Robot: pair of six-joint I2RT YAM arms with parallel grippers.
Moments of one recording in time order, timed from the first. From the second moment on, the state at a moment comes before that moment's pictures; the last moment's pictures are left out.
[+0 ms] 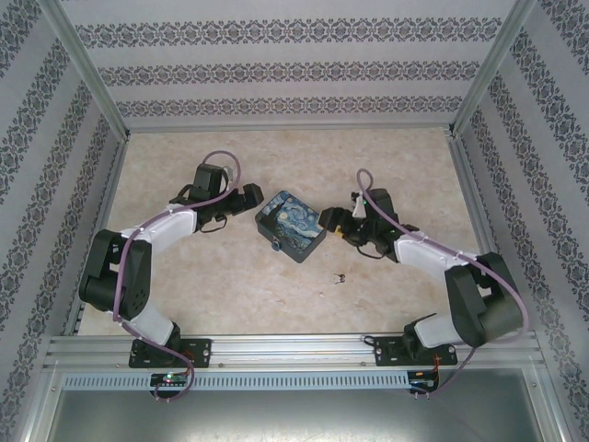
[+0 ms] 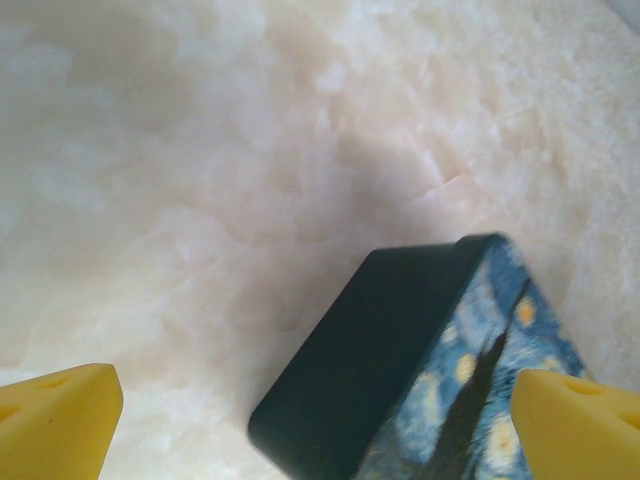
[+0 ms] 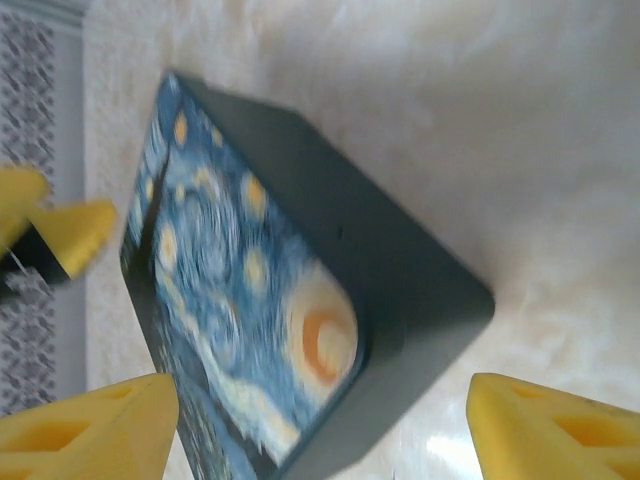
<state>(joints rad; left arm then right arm) -0.25 1.61 0.99 -0.15 0.29 -0.62 0.38 1.40 0.64 0.03 -0.45 0.82</state>
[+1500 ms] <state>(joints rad) -0.37 1.62 0.93 -0.08 0.26 -0.66 0.34 1.65 0.91 0.03 -0.38 0.91</state>
